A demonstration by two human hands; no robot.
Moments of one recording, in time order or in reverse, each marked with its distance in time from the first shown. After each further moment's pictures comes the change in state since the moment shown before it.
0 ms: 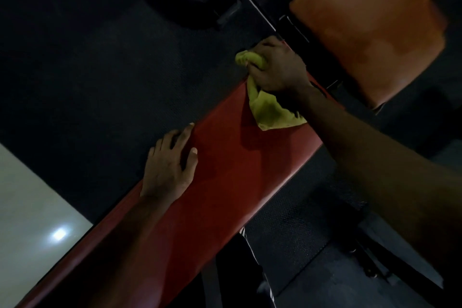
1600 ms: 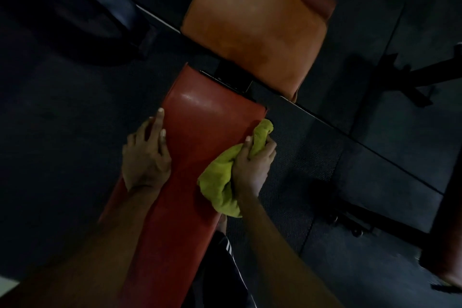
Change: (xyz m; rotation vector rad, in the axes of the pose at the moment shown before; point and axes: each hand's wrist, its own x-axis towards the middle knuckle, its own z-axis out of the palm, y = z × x) left_hand 0.100 0.091 0.031 0.101 0.142 0.209; right_hand -0.179 -0.004 0.044 0.686 0.641 1.181
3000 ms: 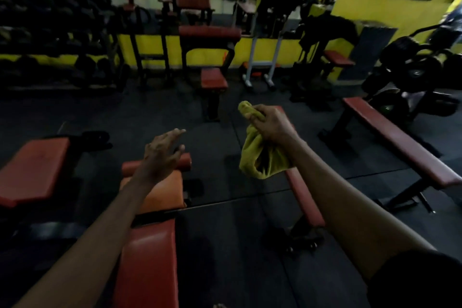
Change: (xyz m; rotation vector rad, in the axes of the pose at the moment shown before) left_hand -0.134 0.427 -0.418 -0.164 -0.076 1.012; right_hand -0.110 -0.234 -0.657 -0.111 0.260 -0.525
